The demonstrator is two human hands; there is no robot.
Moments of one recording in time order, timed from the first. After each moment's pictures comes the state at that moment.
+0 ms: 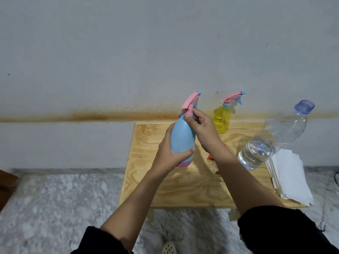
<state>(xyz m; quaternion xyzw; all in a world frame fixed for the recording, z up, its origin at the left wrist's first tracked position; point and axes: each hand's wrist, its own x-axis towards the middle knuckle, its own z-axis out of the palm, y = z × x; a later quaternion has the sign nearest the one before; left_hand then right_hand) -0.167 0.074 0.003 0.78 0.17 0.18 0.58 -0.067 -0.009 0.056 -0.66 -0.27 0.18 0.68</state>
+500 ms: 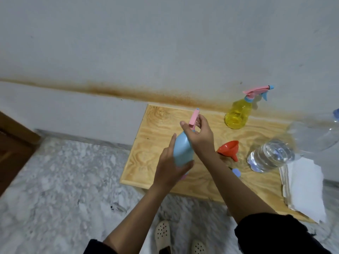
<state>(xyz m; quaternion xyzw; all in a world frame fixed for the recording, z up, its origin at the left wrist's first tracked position) -0.205 0.039 -0.061 0.83 0.29 0.20 0.43 -0.087 0.000 -0.010 -0.78 -0.21 0.16 0.57</state>
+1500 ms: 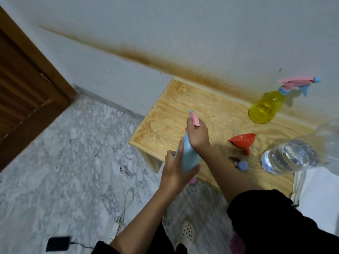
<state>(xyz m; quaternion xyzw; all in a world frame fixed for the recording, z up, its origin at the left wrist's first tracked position) -0.237 -0.053 -0.102 0.78 0.45 0.15 0.40 -0.115 -0.010 -0.062 -0.76 -0.27 0.30 0.51</state>
